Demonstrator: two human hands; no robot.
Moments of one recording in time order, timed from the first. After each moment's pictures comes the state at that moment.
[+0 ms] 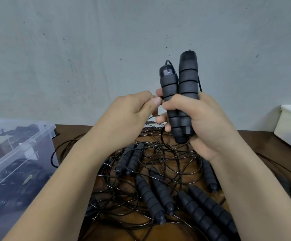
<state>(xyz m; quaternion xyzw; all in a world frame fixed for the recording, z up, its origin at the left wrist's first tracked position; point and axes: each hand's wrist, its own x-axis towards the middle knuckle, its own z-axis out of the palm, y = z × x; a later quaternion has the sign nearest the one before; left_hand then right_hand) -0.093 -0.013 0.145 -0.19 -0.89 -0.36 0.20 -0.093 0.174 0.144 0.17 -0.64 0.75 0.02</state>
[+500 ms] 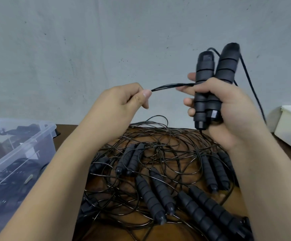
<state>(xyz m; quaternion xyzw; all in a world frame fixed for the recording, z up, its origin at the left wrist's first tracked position) -0.091 -0.031 0.155 -0.18 -0.88 -0.37 0.23 -0.103 0.206 0.158 0.12 -0.56 0.81 0.07</state>
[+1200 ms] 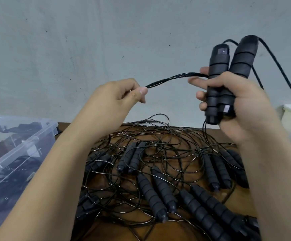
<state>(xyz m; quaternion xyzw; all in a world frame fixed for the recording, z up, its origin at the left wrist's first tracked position) -0.093 -0.043 0.158 -0.16 -0.89 -0.35 0.24 -0.107 0.220 0.162 0.12 -0.57 0.80 0.11</state>
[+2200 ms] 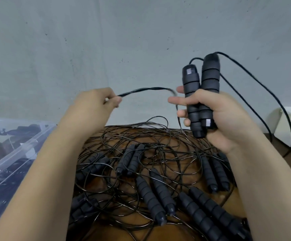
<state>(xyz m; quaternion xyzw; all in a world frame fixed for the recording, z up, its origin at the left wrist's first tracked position) -0.113 -0.076 0.150 -0.02 -0.93 -0.26 0.25 -0.105 0.205 0.153 0.12 -0.63 0.76 0.02</state>
